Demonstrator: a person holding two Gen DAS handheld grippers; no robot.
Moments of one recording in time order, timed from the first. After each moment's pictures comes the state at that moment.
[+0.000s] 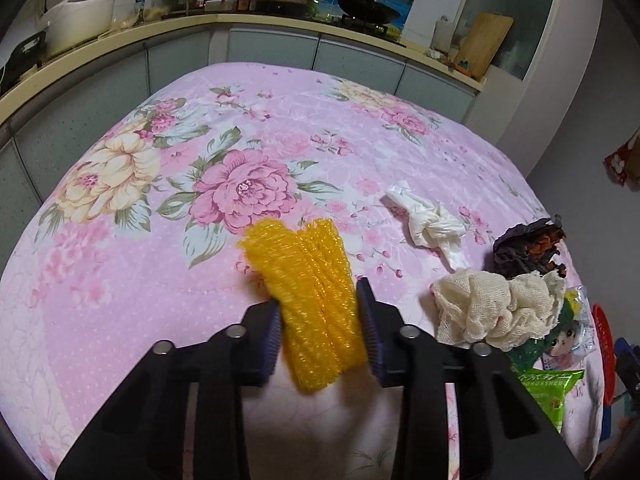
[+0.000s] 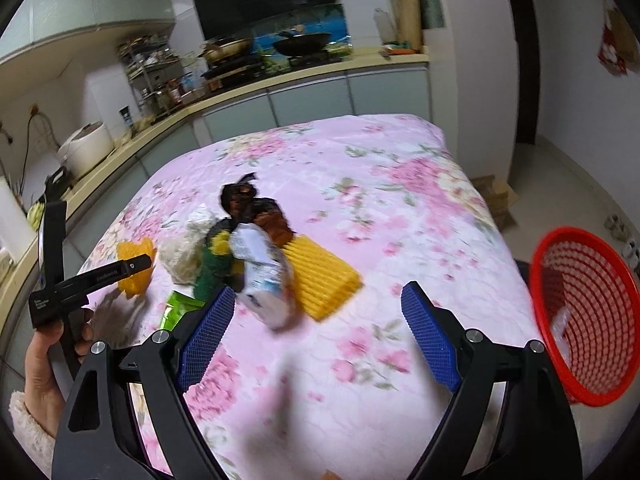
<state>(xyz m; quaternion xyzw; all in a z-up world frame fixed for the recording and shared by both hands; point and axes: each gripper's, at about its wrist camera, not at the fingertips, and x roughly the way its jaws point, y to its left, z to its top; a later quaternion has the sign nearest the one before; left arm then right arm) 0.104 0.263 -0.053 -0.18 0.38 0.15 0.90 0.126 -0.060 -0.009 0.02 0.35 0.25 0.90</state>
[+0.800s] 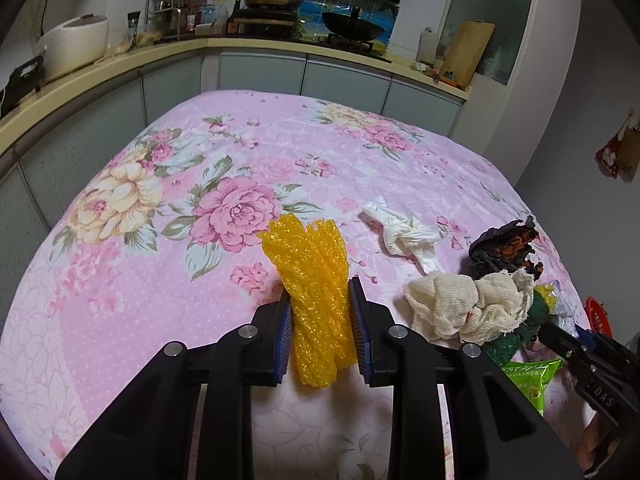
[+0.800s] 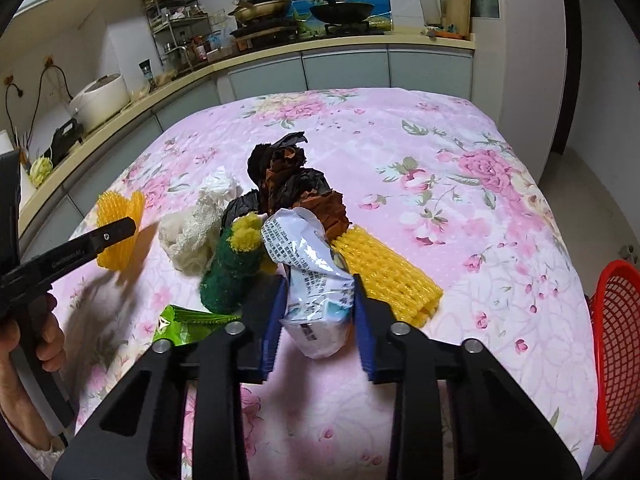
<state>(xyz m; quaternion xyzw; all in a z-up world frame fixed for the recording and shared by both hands) 0.092 0.247 -0.034 -0.15 0.35 0.14 0.91 0.153 -0.007 -0.032 -0.03 0.39 0.29 0.88</state>
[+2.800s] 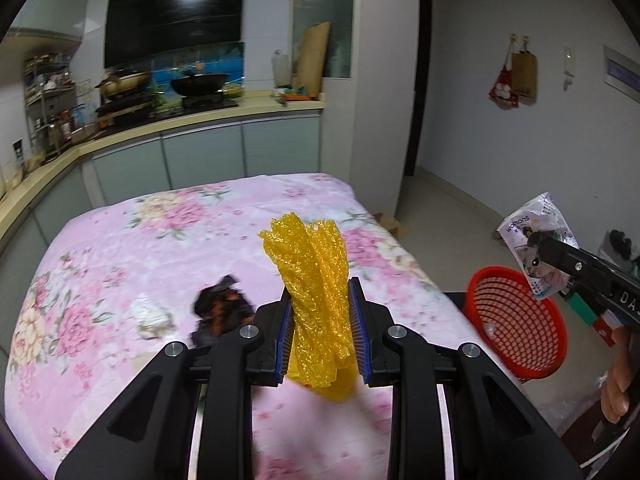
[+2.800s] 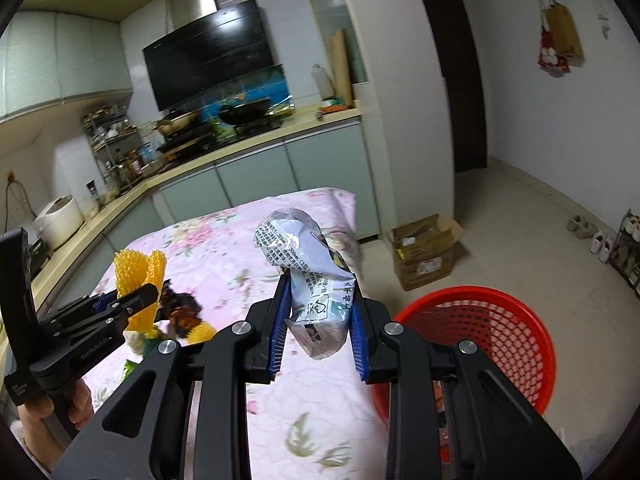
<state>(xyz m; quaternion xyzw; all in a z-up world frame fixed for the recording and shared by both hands) 0.141 0.035 0.039 -0.01 0.30 -0.03 0.95 0.146 -0.203 0.050 0.09 0.28 0.17 0.94</state>
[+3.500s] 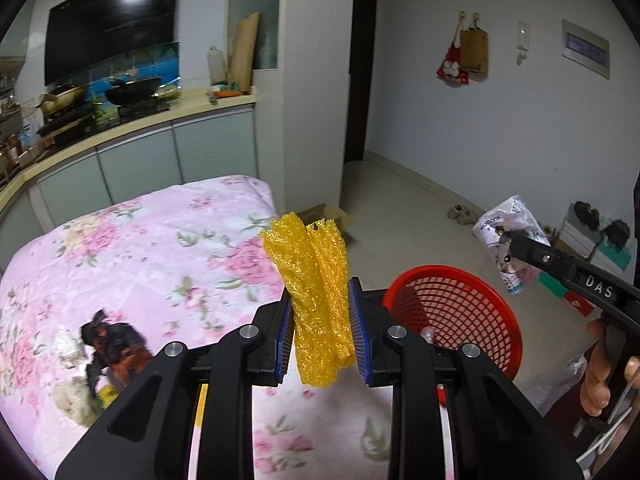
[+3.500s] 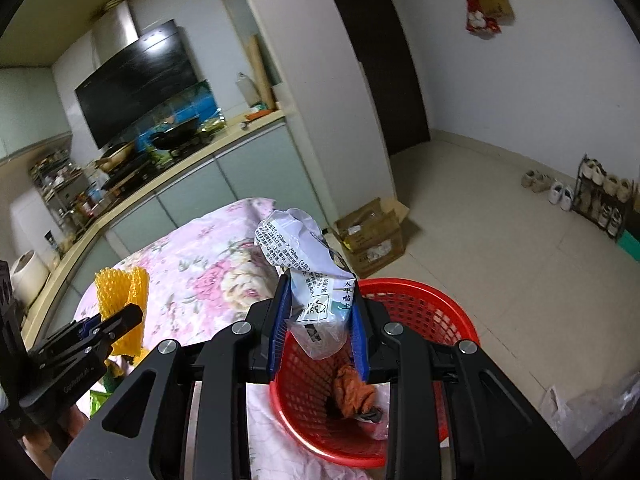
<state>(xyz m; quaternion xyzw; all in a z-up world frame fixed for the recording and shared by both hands) 0.177 -0.060 0.036 0.02 0.32 -0.12 0.94 0.159 -0.287 0.034 0.16 0.30 0.07 0.94</state>
